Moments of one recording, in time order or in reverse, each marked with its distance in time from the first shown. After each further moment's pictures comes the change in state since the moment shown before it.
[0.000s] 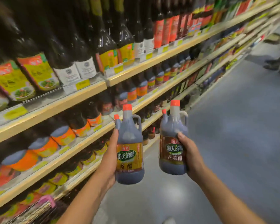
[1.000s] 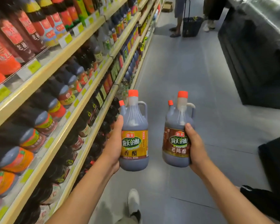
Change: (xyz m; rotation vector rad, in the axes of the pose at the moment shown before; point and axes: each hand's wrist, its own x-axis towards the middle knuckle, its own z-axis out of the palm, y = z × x) left_hand 0.268 -0.053 0.443 0.401 -0.526 -0.166; right_hand 0.139 -0.151 -0.362 0.205 0.634 -0.195
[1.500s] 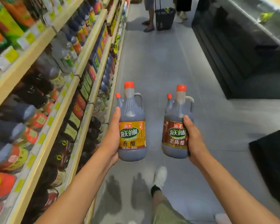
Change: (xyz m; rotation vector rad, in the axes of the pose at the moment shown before) left_hand 0.272 0.100 0.089 0.056 -0.251 -0.074; right_hand 0.245 -0.084 -0.017 -0.012 0.217 -0.048
